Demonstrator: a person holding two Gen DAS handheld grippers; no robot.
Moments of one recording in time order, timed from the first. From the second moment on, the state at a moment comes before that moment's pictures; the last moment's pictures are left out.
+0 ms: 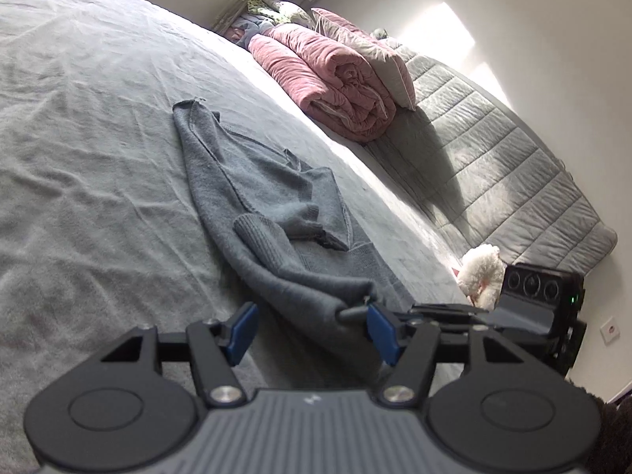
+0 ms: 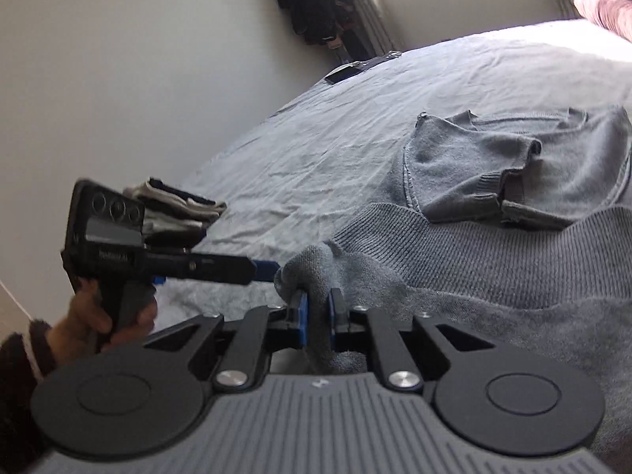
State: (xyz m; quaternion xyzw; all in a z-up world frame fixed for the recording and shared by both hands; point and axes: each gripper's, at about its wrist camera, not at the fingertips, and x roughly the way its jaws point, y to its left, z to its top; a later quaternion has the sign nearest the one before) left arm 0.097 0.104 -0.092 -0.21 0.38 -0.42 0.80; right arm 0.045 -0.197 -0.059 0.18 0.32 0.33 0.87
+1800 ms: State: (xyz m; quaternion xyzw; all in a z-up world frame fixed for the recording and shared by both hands) left arm 0.091 0.125 -0.100 -0.28 0.49 -0.32 0.76; right arm 0.004 -0.326 -0.057 0.14 0.35 0.14 0.91
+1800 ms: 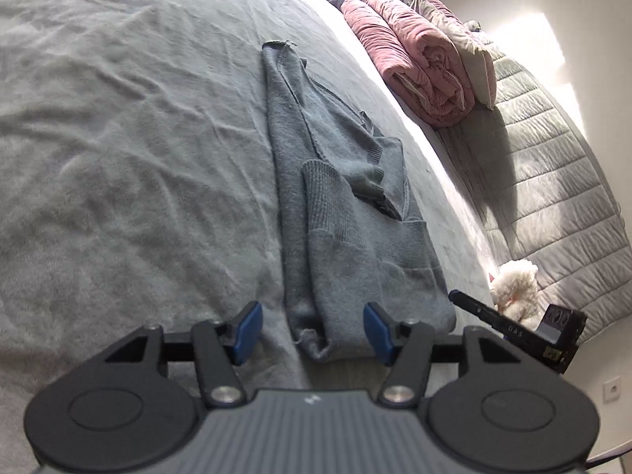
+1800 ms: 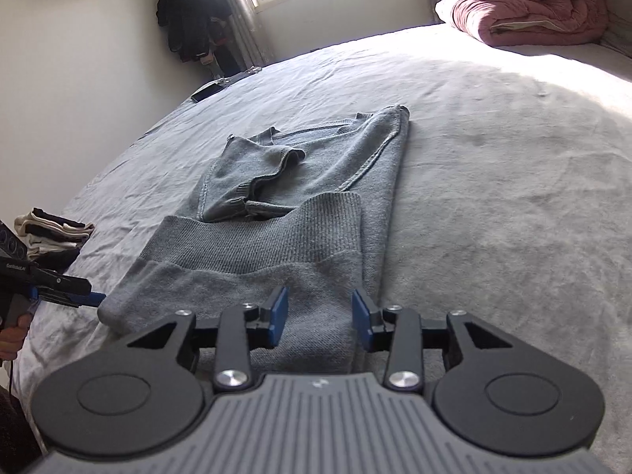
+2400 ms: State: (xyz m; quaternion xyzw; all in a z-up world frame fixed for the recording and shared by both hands) left arm 0.097 0.113 -0.137 -0.40 0.55 -0.34 0.65; right arm -0.005 -0.395 -0.093 0.41 0.44 0.14 0.78
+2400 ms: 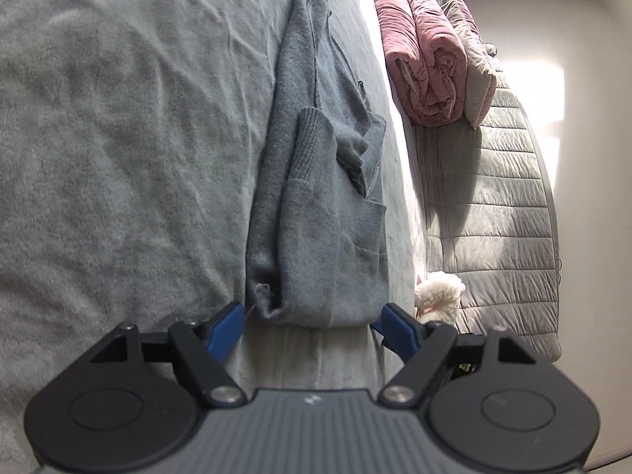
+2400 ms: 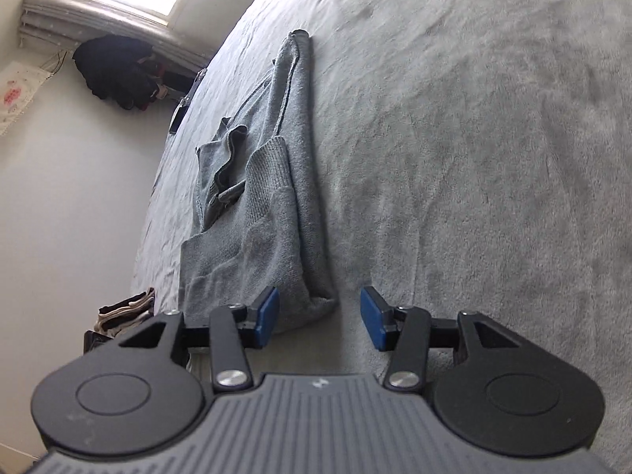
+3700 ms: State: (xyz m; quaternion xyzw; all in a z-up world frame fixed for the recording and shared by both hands) left arm 0.056 0.107 -0.095 -0.47 0.46 -0.34 0.68; right arm -0.027 -0.383 -0.061 0.55 0.37 0.15 0.74
